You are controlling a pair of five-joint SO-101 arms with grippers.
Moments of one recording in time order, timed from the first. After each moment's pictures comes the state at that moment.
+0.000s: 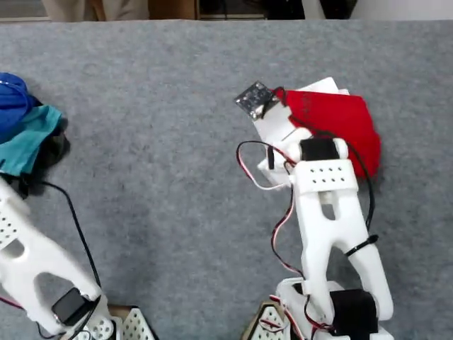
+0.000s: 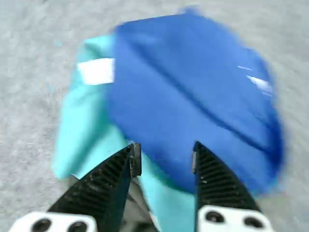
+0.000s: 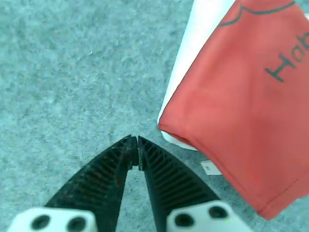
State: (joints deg) left arm -50.2 57.0 -90.2 94.0 -1.2; right arm -8.1 -21.8 34.9 64.8 26.9
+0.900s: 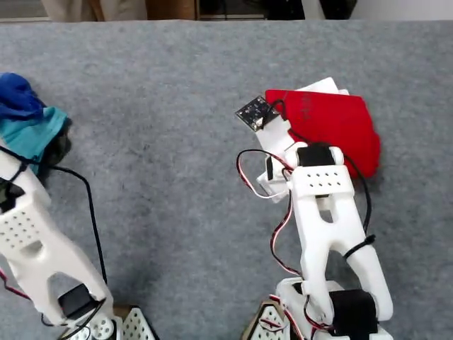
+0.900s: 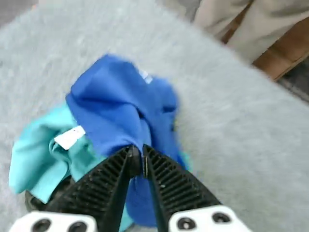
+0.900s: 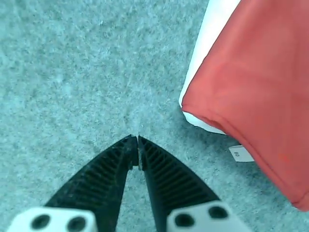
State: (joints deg) left arm -35.0 34.9 -90.5 100.2 -1.0; right arm -8.0 -22.0 40.4 64.8 24.5
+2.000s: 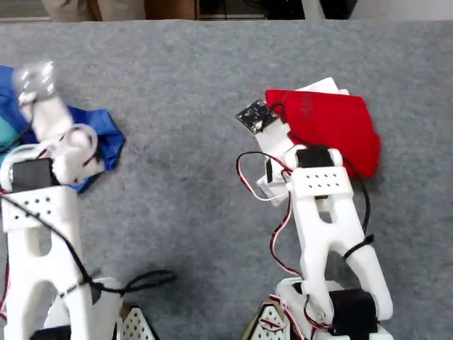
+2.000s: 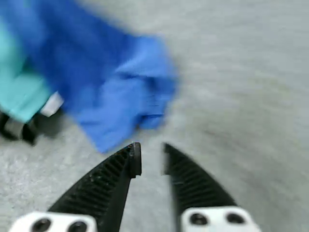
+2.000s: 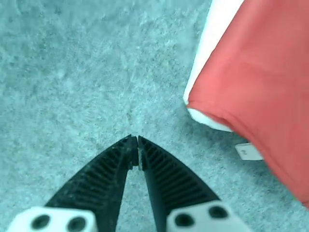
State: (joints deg) left arm -18.3 -36.6 37.9 59.7 -2.0; right arm -8.0 -22.0 42.8 64.5 24.5
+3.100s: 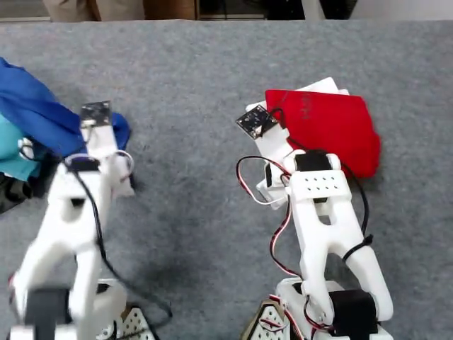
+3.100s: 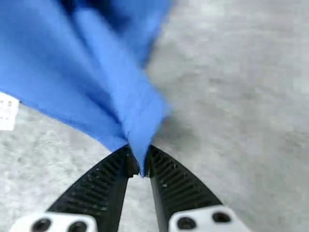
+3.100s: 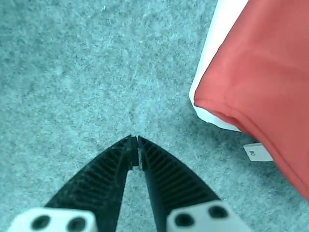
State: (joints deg) left arm -4.0 -27.0 52.2 46.0 -4.4; right arm -8.0 -22.0 45.3 61.7 24.4
